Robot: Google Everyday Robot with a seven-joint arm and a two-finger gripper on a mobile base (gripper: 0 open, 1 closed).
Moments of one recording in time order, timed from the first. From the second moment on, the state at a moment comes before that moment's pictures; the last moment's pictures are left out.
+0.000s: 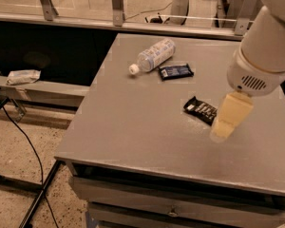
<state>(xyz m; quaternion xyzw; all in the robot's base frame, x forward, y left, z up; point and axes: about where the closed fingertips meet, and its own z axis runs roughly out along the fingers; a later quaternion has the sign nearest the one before) 0.444 -0.186 0.914 -0.51 0.85 -0.05 0.12</state>
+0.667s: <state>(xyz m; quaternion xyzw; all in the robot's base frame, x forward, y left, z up) 0.588 -0.153 0.845 -0.52 0.85 -0.03 0.11</state>
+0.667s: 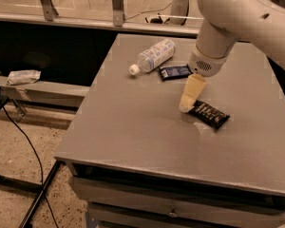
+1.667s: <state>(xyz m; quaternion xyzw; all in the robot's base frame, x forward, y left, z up) 0.557 -0.192 0.840 -0.49 0.87 -0.01 0.10</state>
